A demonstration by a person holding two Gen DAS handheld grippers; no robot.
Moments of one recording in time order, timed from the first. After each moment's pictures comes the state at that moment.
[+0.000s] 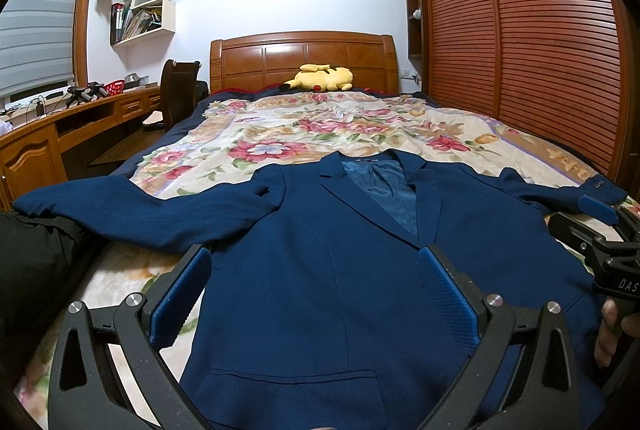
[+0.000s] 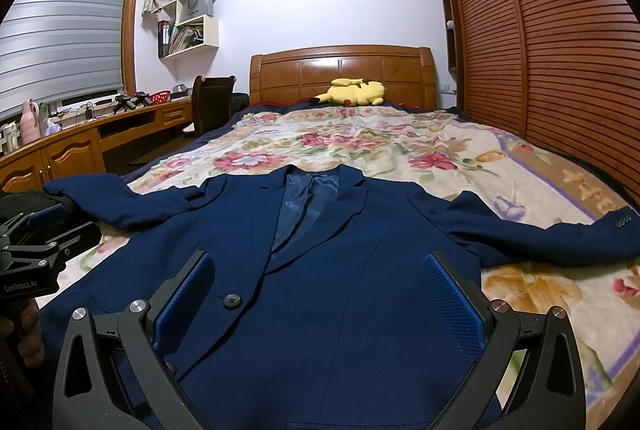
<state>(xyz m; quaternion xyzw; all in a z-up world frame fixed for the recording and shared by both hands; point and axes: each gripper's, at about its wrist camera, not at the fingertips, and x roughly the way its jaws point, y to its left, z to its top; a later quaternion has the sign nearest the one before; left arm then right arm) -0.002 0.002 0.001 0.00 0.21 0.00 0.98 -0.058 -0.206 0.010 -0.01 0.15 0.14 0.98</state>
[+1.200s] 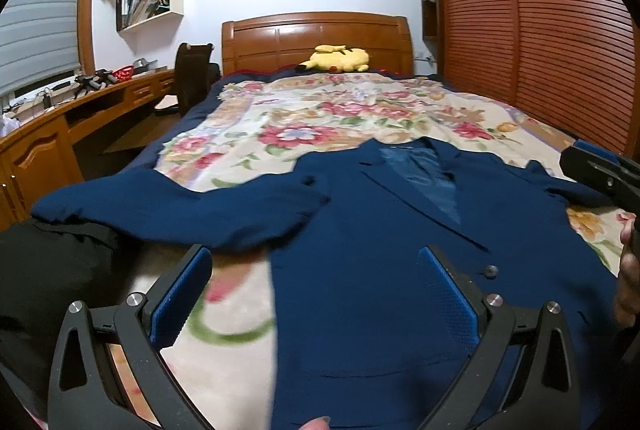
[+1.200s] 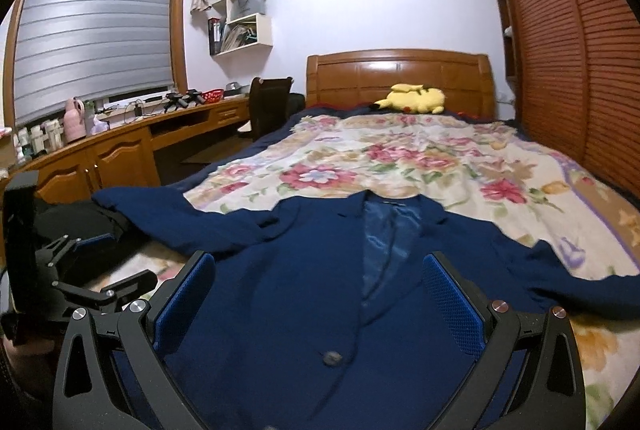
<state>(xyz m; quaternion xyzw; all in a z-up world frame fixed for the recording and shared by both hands) 0.008 0.074 0.017 0.01 0.25 0.02 0.97 -0.028 -0.160 0.049 -0.01 0.16 0.24 0.96</state>
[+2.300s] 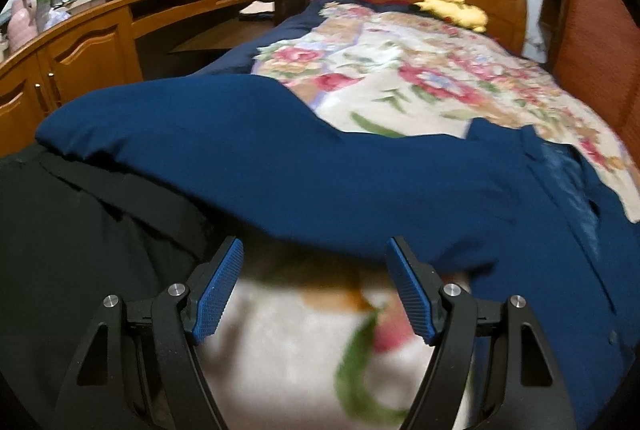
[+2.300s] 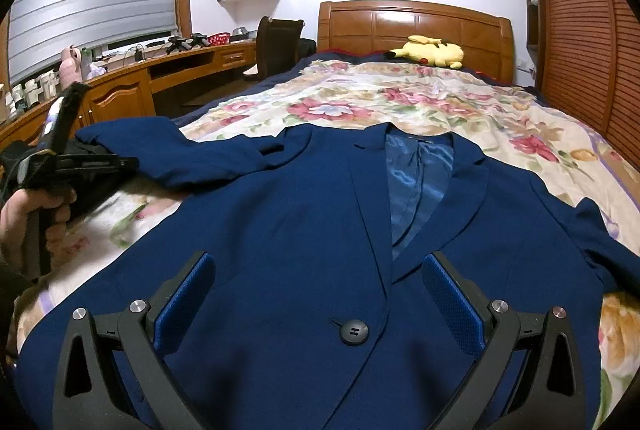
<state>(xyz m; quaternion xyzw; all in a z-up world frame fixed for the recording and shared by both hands) 0.117 0.224 -0.043 -0.09 0.37 0.17 0.91 0.008 -0.134 -0.011 -0.06 0.23 0.24 0.94</state>
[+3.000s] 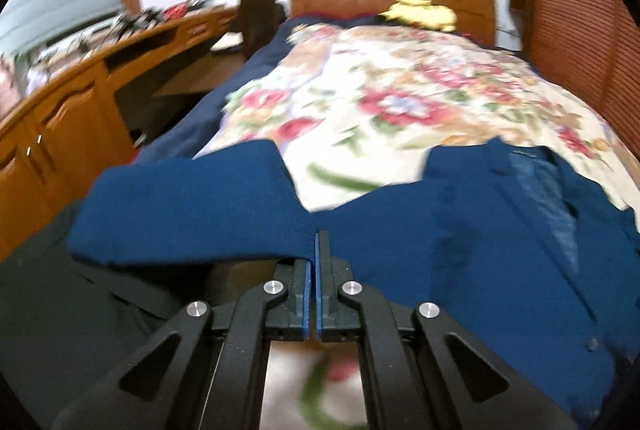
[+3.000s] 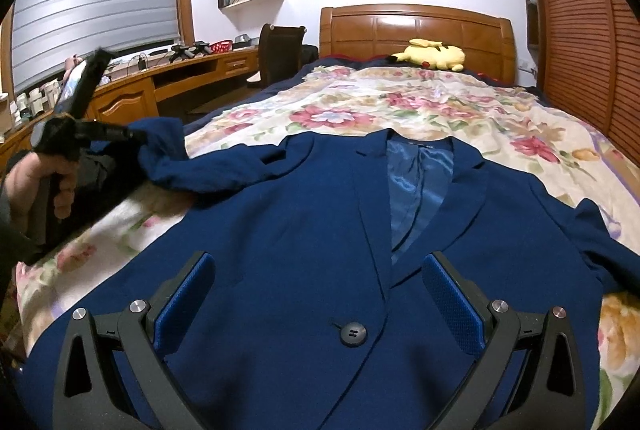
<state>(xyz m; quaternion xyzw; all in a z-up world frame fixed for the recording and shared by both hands) 0.125 0.179 0.027 -0.02 0.35 0.11 0.93 0.004 -0.141 -0.005 -0.05 0.22 0.25 0.94</state>
